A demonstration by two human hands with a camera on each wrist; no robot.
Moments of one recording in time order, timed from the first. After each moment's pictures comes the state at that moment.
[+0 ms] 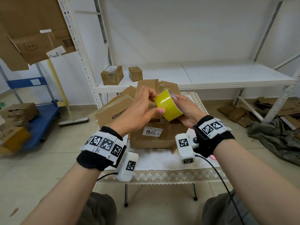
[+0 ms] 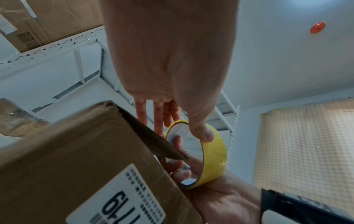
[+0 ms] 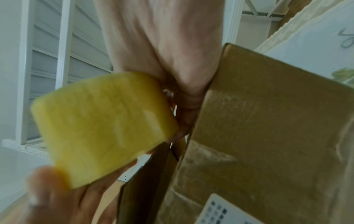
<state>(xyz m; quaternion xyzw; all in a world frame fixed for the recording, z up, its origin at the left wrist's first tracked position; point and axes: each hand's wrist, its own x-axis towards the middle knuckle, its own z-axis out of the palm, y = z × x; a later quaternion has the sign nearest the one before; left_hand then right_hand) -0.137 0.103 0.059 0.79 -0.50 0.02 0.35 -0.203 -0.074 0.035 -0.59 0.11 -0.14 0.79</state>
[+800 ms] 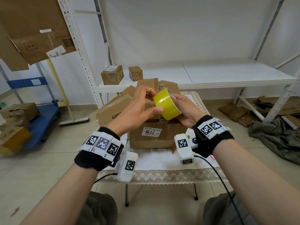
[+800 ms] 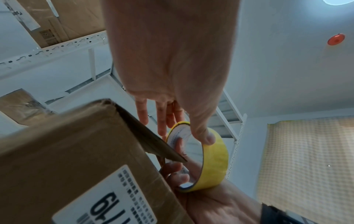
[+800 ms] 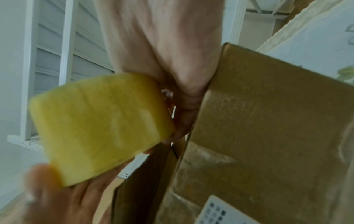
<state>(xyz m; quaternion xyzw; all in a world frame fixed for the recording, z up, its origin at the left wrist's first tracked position) -0.131 0.107 0.058 0.77 -0.50 0.00 0.39 -0.200 -0.072 0.035 -0.60 0.12 -0.14 0.78</state>
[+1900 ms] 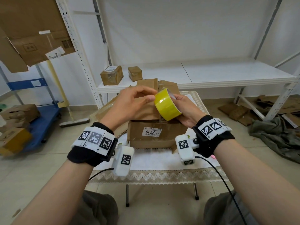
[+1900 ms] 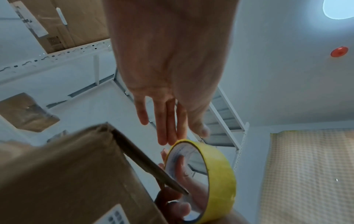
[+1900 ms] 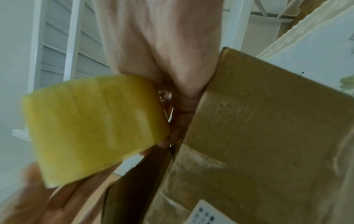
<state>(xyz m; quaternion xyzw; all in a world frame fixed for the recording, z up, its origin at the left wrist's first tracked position) -0.131 0.112 0.084 0.77 -0.45 0.00 0.45 -0.200 -0.076 0.032 -0.61 0.11 -0.14 0.77</state>
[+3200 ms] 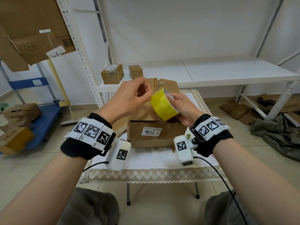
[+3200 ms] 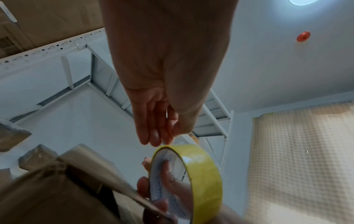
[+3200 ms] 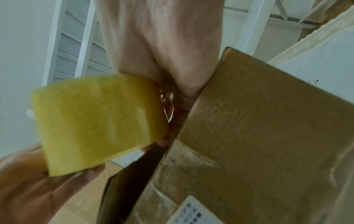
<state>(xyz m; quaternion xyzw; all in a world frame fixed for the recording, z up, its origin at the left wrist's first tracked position) -0.132 0.113 0.101 0.80 -0.48 0.06 0.35 -0.198 -0.070 0.031 -0.64 0.09 -0.13 0.75</state>
